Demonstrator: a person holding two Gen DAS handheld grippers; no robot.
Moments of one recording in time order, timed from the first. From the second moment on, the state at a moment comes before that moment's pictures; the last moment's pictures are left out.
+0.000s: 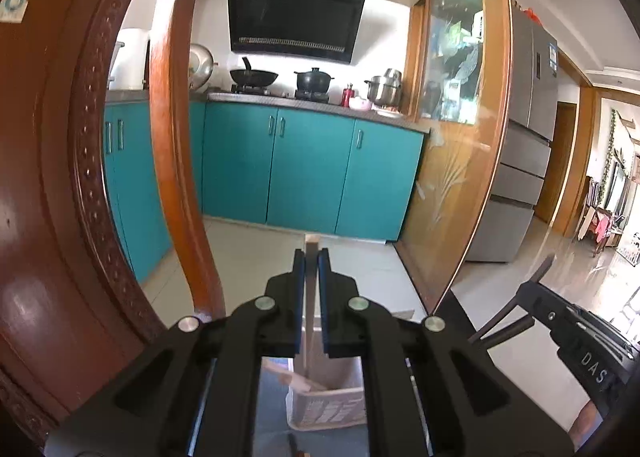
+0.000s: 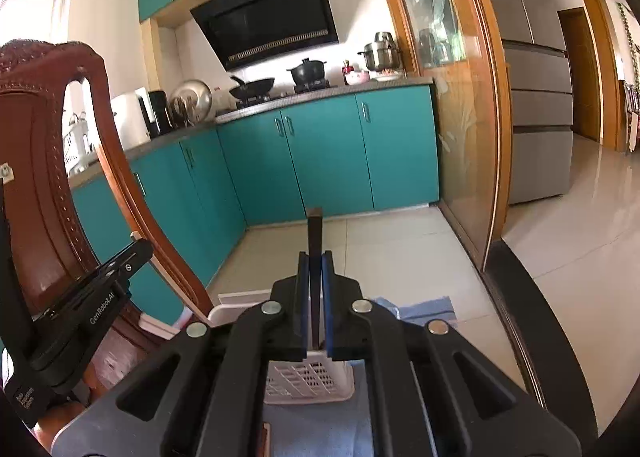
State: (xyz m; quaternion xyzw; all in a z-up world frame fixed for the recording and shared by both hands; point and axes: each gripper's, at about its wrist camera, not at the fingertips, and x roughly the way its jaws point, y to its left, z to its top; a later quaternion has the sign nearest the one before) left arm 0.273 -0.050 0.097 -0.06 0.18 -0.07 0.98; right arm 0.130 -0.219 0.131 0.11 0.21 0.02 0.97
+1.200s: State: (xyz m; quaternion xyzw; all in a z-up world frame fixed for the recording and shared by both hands) left arm 0.233 -0.008 0.037 -0.06 0.27 -0.05 0.96; right arm 0.114 -0.107 -0.078 0.03 0.54 0.14 0.83
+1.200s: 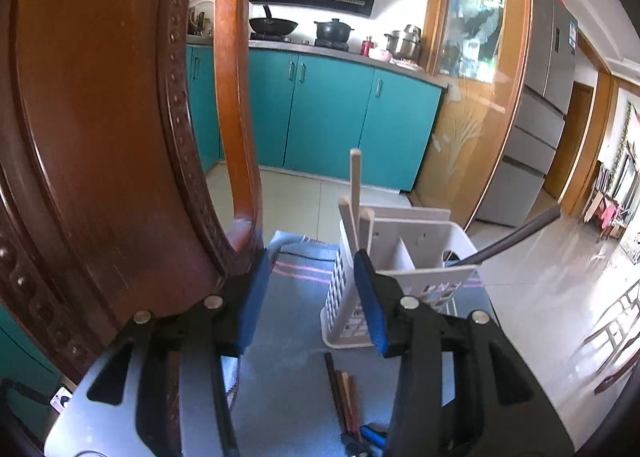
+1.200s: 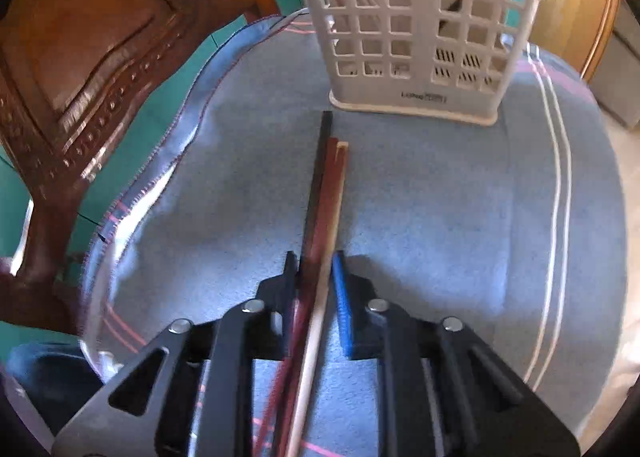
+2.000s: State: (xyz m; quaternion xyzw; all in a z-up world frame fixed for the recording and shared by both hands) left arm 0.305 -0.043 -0.117 -0.03 0.50 -0.07 0.86; right arm 0.103 -0.213 -0.053 0.13 0.53 0.00 0.84
